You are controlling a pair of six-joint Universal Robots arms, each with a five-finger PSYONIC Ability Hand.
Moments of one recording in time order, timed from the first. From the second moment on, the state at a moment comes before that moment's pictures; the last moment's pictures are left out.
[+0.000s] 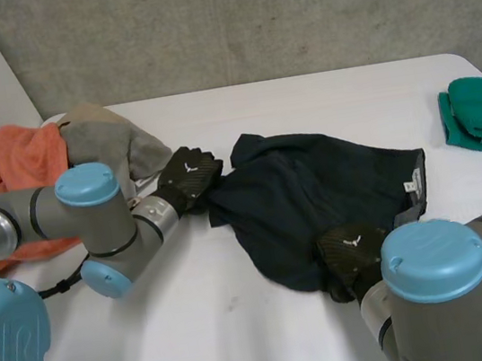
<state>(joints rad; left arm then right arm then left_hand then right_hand) 4.30 -2.53 -1.06 3.43 -1.19 3.62 2.28 -1.13 1.79 -0.25 1.80 3.07 1.15 1.18 1.17 1.18 0.97 1.08 1.16 1.13 1.18 0.98</state>
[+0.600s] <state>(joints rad) 4.10 -1.65 -1.59 3.16 -1.48 3.58 1.96 -1.60 1.53 0.13 1.74 2.25 1.15 1.20 1.19 1.20 0.97 1.17 1.18 1.19 1.18 1.01</state>
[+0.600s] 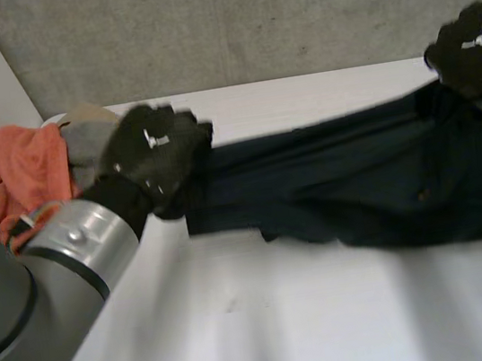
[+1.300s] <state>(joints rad) 4.13 -2.16 -0.79 3.50 -1.65 3.63 1.92 -1.14 1.08 -0.64 1.54 2.39 1.15 1.20 1.19 1.20 0.99 1.17 1.18 1.19 1.20 1.01</state>
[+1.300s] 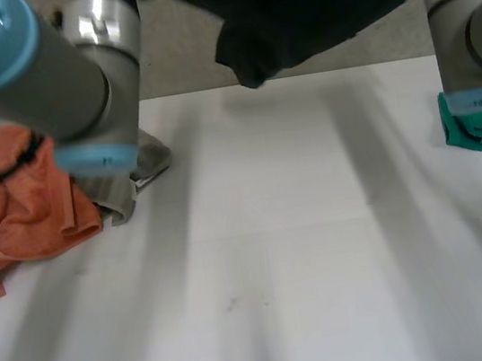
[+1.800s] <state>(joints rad) 4.09 -2.07 -1.53 3.38 -1.71 3.63 1.90 -1.04 1.56 -0.18 1.50 2.52 0.70 0.73 0.75 0.74 0.57 1.17 1.18 1.19 1.20 1.01</state>
